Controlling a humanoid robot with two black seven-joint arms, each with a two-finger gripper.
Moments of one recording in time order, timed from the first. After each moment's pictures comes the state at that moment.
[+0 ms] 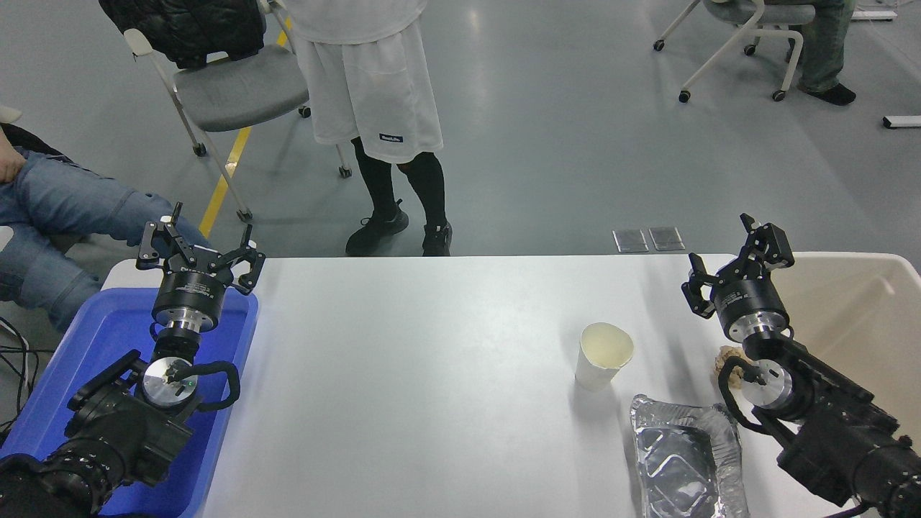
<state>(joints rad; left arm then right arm) -0.65 0.17 -0.93 -0.29 -0.24 -0.69 -0.38 0.56 -0.26 0.73 0.55 -0.05 0.16 0.50</state>
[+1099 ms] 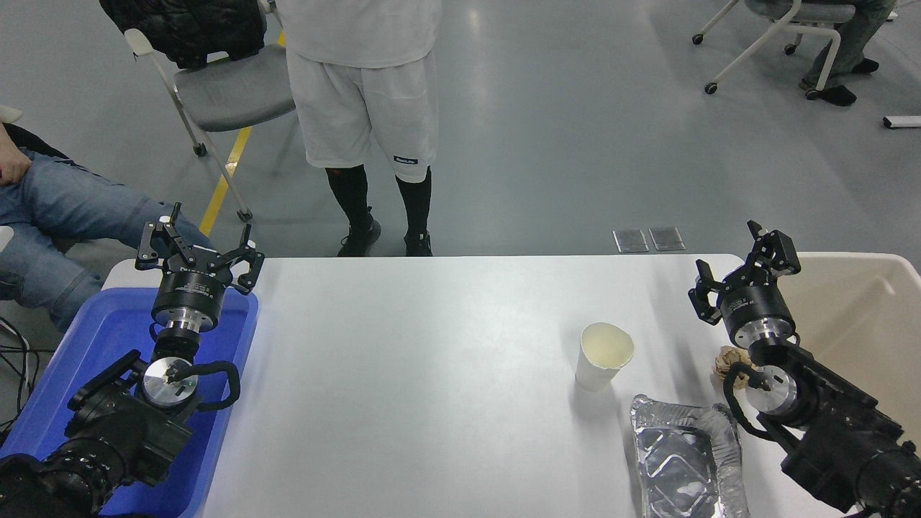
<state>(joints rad) -0.65 0.17 -0.93 -0.29 -0.24 -0.69 -0.38 0.54 -0.27 0.73 0.54 -0.05 0.16 0.51</state>
